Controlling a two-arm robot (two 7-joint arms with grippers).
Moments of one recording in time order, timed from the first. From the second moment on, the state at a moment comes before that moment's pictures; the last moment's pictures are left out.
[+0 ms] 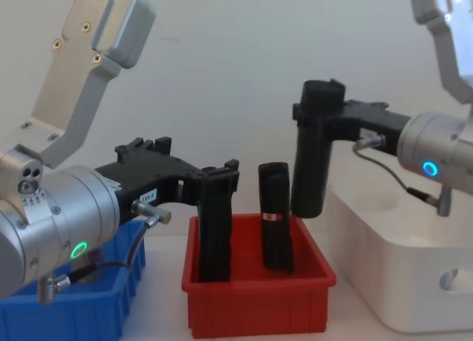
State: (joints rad) left arm -0.24 0.38 0.45 -1.63 -0.20 0.01 -0.01; right arm 0.52 0.10 -0.29 -1.19 0.17 -0.09 0.31
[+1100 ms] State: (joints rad) left arm -0.24 0.38 0.45 -1.63 -0.20 0.01 -0.01; right arm 0.36 0.20 -0.22 -1.46 0.21 0.08 0.10
